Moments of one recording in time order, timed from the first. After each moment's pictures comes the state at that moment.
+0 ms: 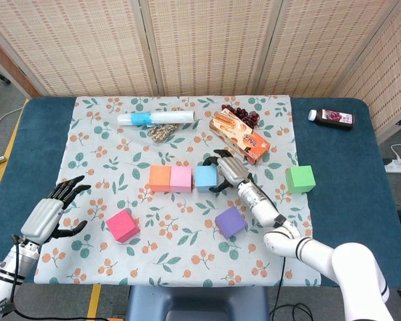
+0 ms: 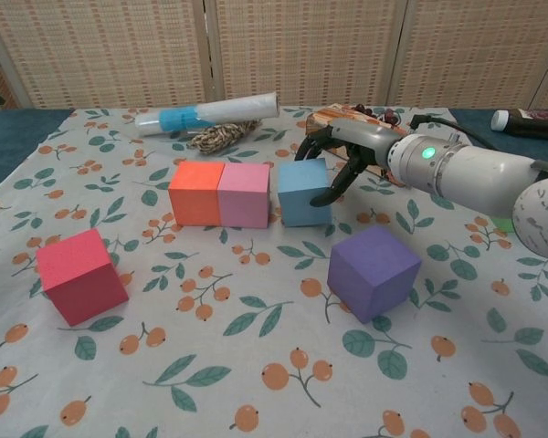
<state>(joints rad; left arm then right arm) -0.38 -1.05 -0.04 -1.70 1.54 1.23 -0.27 0.97 -1.81 0.27 -0.86 -1.23 0.66 0.32</state>
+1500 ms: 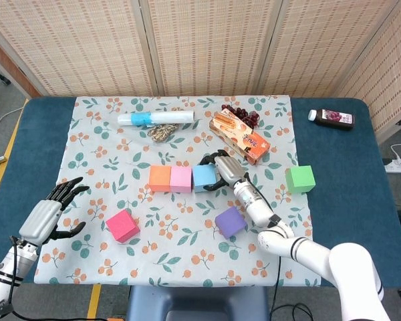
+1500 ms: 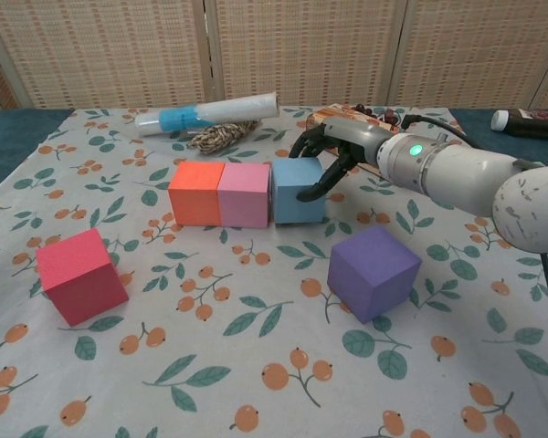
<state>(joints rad) -0.37 -1.05 -0.03 -1.69 1.55 1.24 -0.29 0.98 -1.84 0.32 -0.87 -1.16 0.64 0.28</state>
